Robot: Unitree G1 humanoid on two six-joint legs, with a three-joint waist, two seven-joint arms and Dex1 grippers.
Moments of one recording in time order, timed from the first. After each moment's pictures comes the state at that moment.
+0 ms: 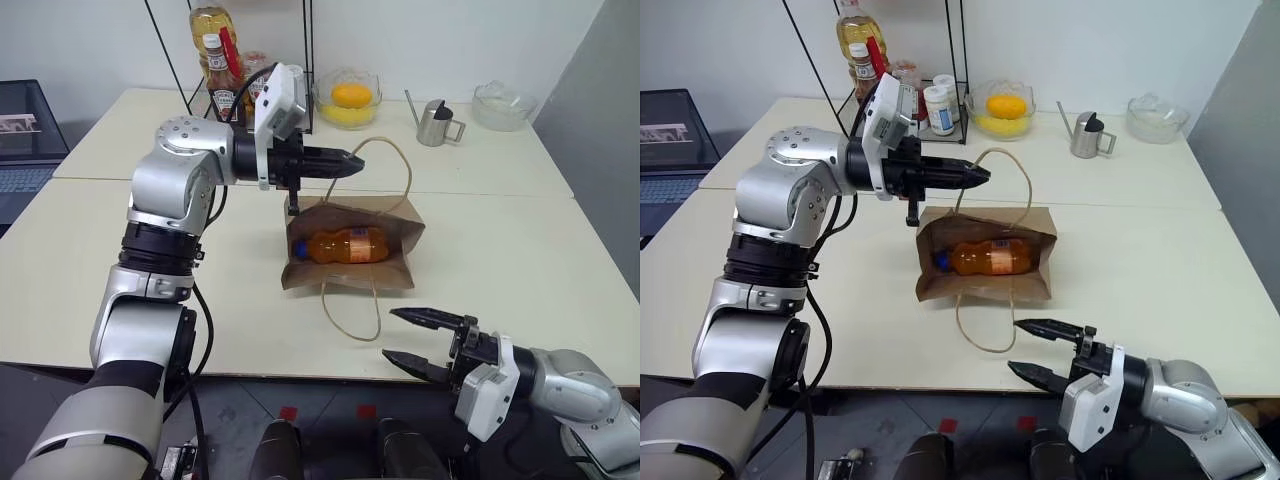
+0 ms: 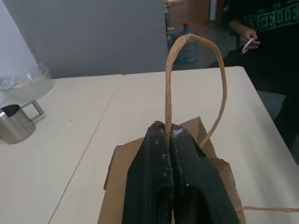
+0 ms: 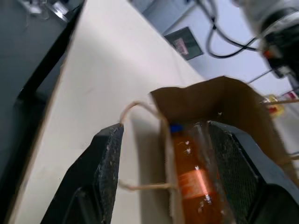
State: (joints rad) left arm -1.09 0.52 -0.09 0.32 -0.35 0.45 -1.32; right arm 0.09 -0.75 0.13 -0.60 0.00 -0.37 0.67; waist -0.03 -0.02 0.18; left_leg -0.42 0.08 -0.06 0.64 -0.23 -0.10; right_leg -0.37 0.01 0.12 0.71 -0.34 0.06
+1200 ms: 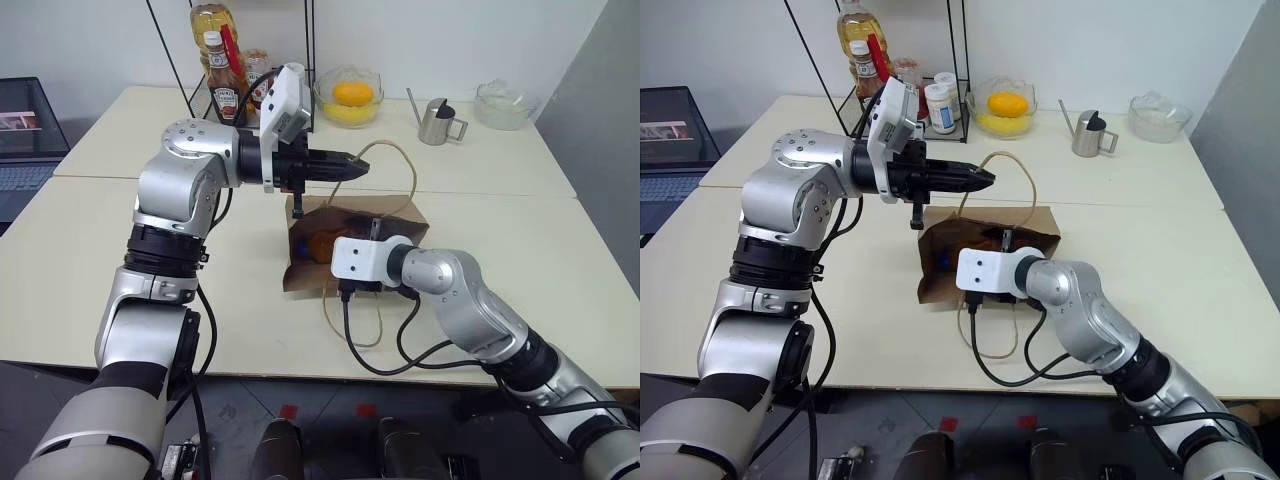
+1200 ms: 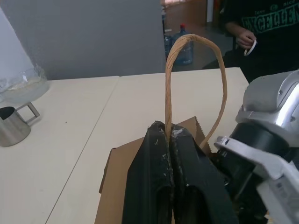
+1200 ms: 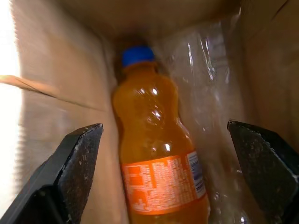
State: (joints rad) left arm -1.09 0.51 -0.10 0.30 -0.35 0.45 -1.32; right arm -0.71 -0.44 0.61 -0.25 -0.47 0.59 0.71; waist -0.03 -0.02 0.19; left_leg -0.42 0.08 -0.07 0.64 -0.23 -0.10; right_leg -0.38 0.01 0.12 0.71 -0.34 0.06
